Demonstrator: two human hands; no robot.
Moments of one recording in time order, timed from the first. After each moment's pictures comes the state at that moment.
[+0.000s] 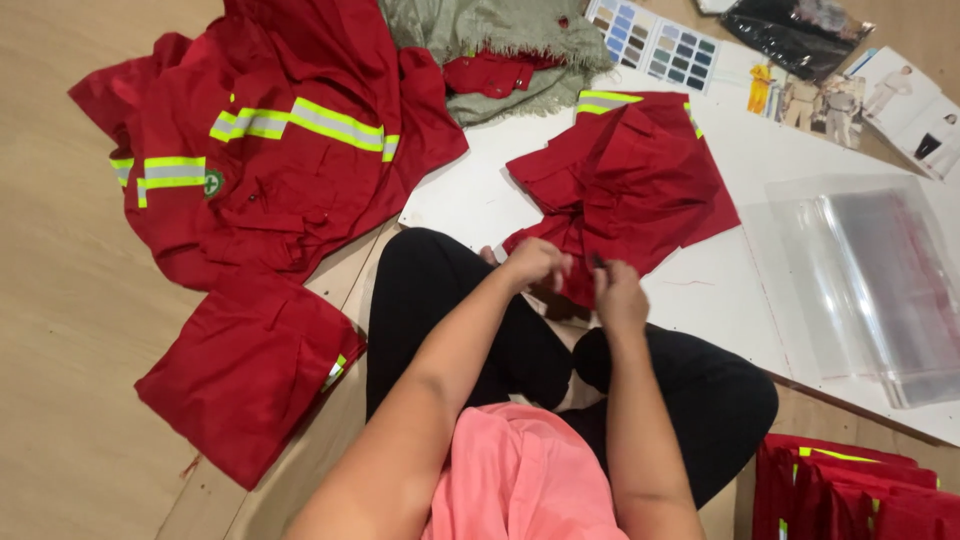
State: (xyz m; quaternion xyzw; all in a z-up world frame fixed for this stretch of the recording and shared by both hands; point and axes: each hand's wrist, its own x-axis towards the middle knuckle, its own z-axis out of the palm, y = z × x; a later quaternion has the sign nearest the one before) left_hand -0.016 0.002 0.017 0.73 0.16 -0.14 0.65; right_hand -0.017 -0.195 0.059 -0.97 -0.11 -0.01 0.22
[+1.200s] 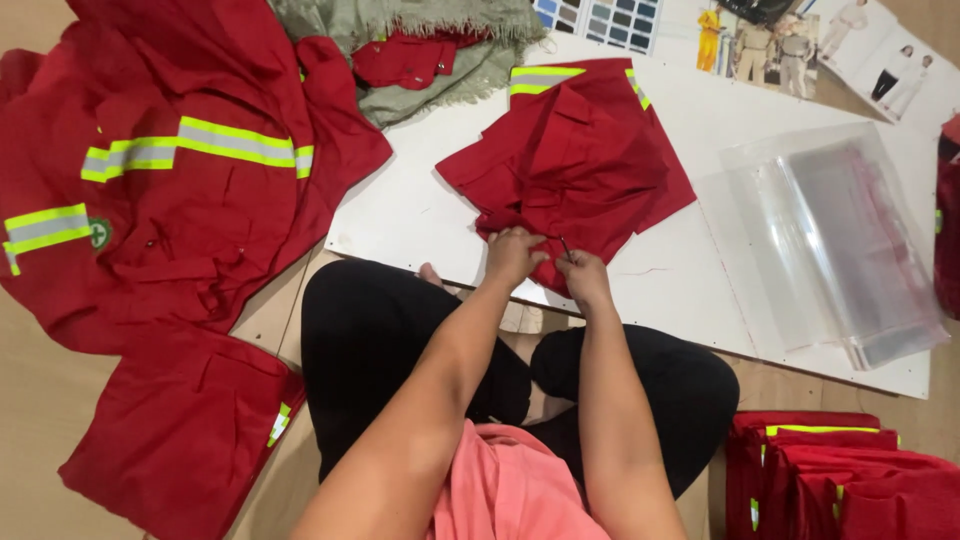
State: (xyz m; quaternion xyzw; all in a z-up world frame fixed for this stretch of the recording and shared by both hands) left_hand 0.081 -0.056 -0.090 0.95 0.03 -0.04 0.32; right_hand 0.086 -0.230 -0.049 -0.88 0.09 0.18 0.44
